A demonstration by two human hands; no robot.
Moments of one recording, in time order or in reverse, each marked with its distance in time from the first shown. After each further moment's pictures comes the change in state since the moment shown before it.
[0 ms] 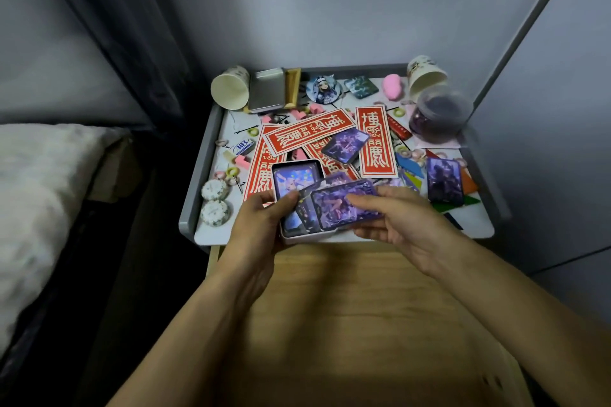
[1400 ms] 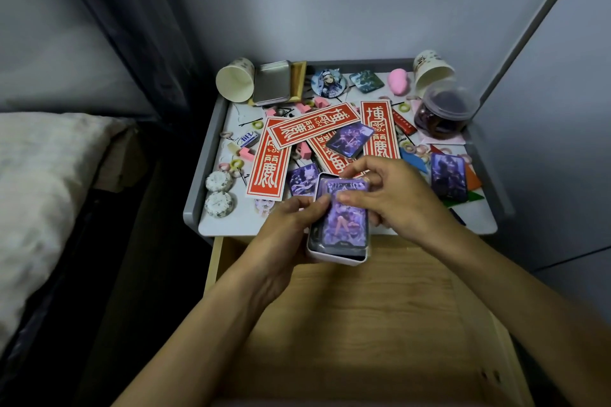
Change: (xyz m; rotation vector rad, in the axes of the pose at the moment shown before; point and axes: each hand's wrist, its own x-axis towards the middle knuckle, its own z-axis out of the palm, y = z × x) left_hand -0.015 -0.008 0.009 0.082 -0.274 -0.139; right_hand -0.007 -0.019 0.009 -0.666 -0.041 -0.392
